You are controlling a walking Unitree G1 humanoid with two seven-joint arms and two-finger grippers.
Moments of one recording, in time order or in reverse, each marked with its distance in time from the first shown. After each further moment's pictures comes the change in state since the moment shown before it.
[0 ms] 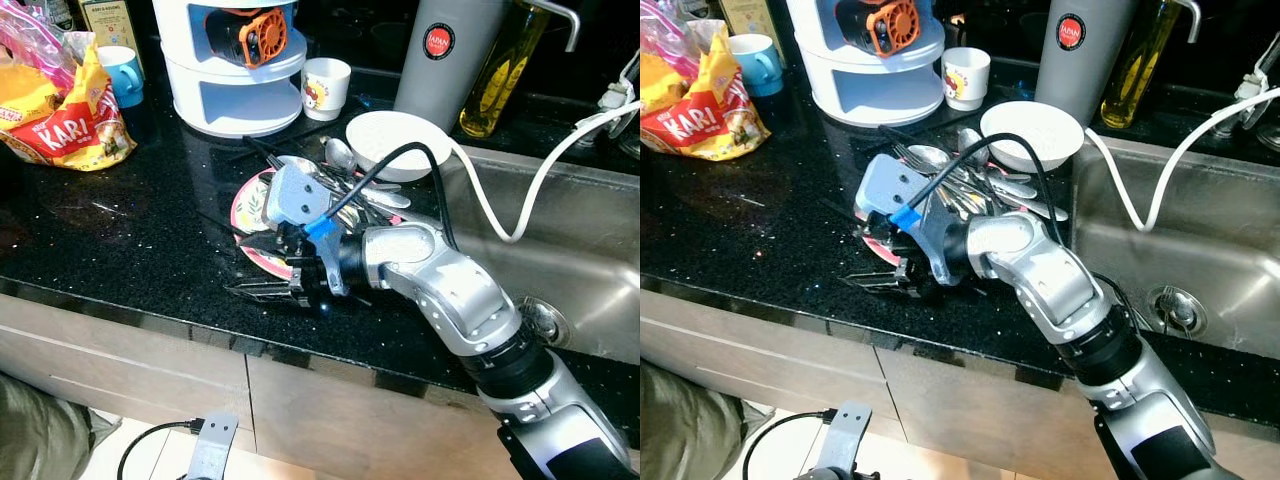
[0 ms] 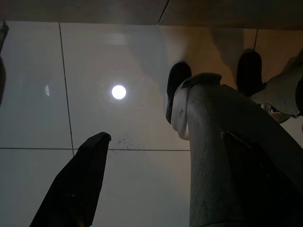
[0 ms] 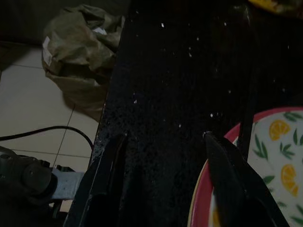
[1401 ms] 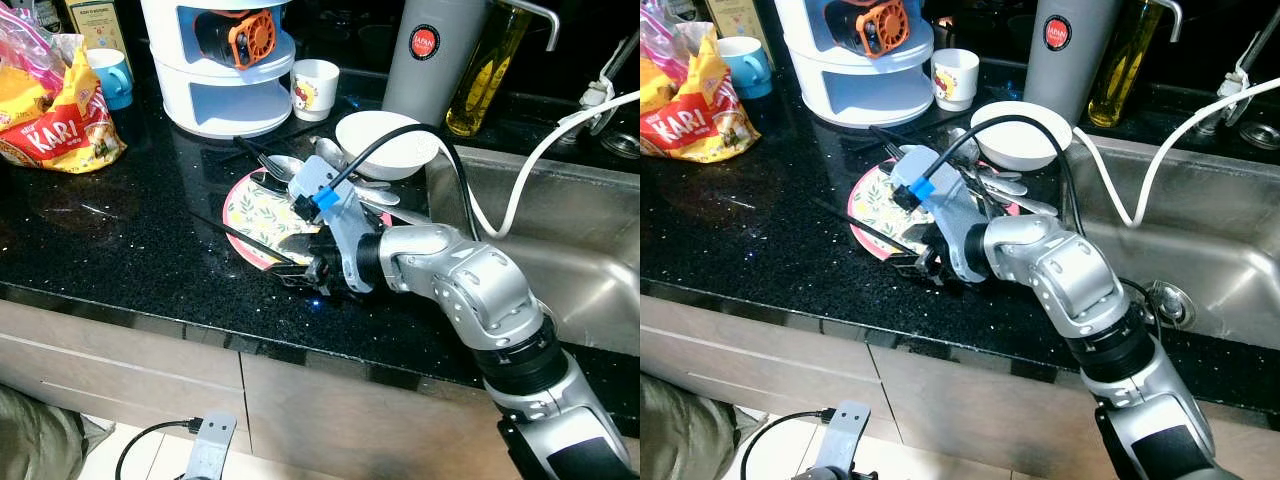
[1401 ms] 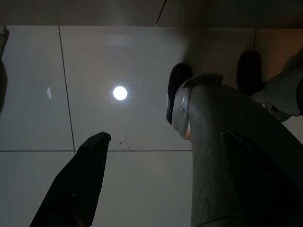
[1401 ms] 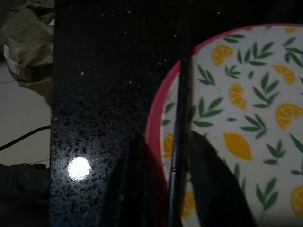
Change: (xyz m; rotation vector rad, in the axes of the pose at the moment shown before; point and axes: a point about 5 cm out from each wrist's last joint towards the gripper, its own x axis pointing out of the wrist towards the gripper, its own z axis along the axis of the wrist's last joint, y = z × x) left arm 0.000 -0.003 0.000 0.002 0.004 -0.008; right arm -0.017 -0.012 -0.009 0.229 0.122 -0.186
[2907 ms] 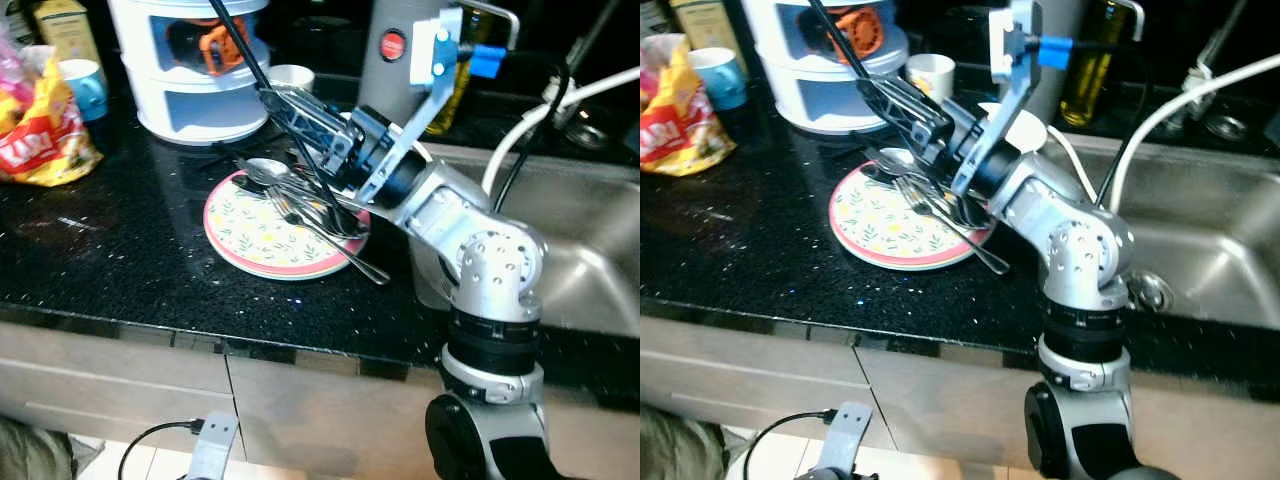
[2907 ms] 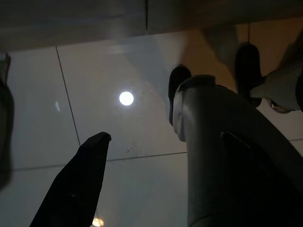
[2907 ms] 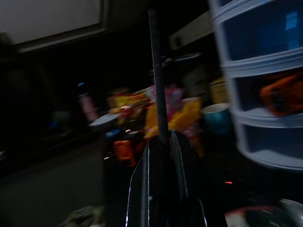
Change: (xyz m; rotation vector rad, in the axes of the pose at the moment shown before) left arm 0.000 0.000 0.001 0.015 0.002 0.001; right arm -0.038 -0.016 0.077 0.344 -0.854 0.020
